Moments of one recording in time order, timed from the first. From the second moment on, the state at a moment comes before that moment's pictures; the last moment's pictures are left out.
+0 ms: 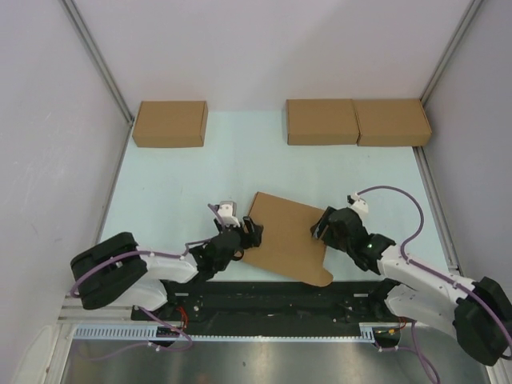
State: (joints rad) left arm -1.04 1.34 0.27 0.65 -0.59 -0.71; right arm 0.73 0.95 0.41 -0.27 0.32 1.01
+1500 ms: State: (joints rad) left arm -0.47 1.31 0.55 0.34 0.00 -0.71; right arm 0.41 1.47 0.63 0.18 -0.09 0.67
